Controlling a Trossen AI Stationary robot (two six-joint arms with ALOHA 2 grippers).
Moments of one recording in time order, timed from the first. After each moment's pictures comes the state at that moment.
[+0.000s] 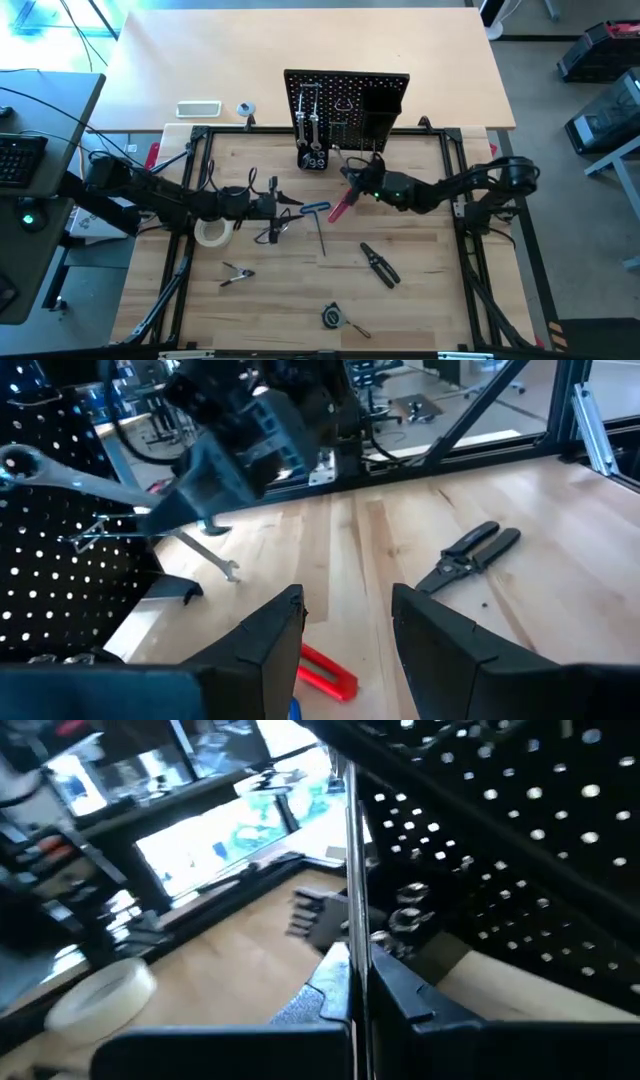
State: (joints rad) left arm -0.05 1.31 0.40 0.75 -0.14 0.19; right arm -0.13 1.62 0.56 0.95 0.46 0.39
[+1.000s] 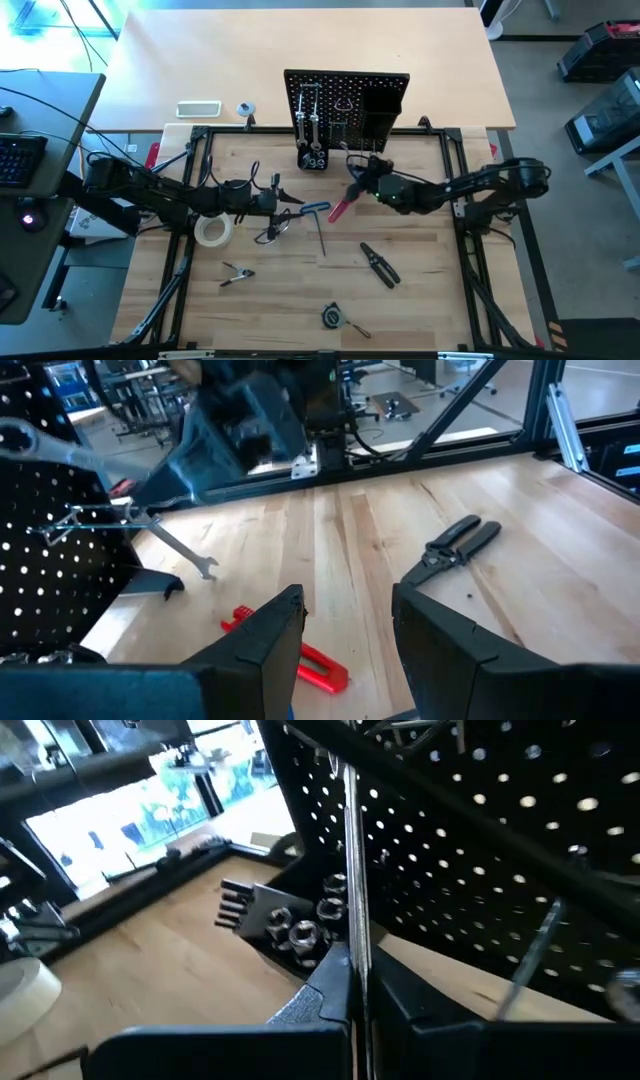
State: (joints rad) left arm 0.02 1.31 0.40 0.72 -0.01 0.18; right arm -0.07 1.51 0.61 0.61 0.68 0.43
